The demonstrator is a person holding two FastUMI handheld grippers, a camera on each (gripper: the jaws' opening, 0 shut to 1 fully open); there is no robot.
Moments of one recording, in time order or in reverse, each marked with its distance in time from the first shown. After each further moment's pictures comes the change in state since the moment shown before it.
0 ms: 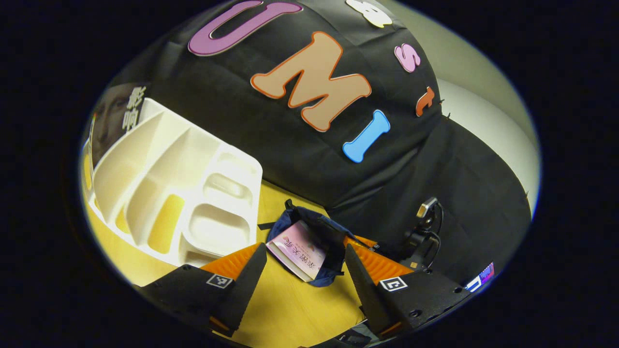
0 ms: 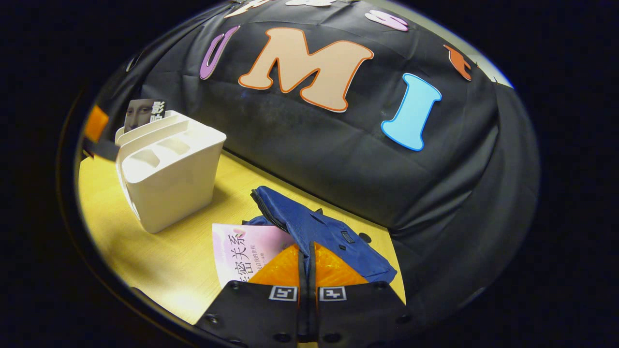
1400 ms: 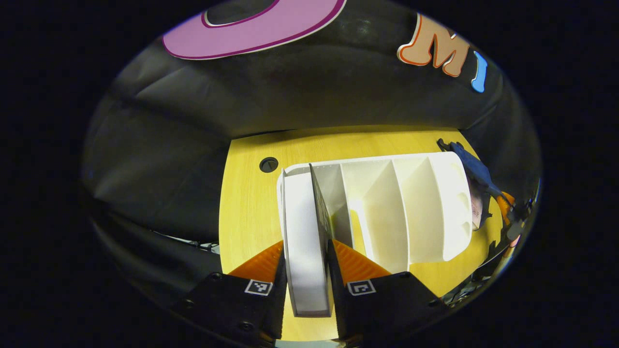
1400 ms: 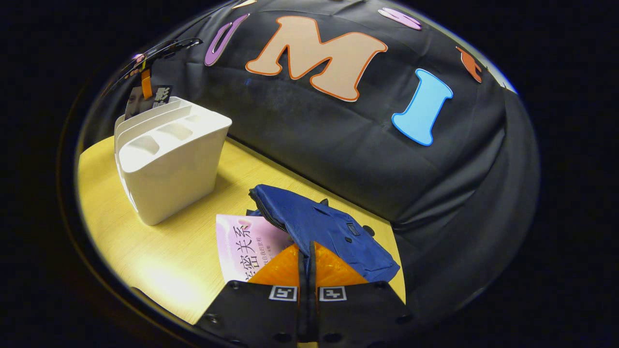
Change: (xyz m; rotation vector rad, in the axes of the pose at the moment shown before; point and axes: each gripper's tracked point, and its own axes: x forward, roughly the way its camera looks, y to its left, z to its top) left arm -0.030 0.287 0.153 0.367 0.647 0.625; right arm 0.005 0.013 -0.010 -0.043 0.073 -0.001
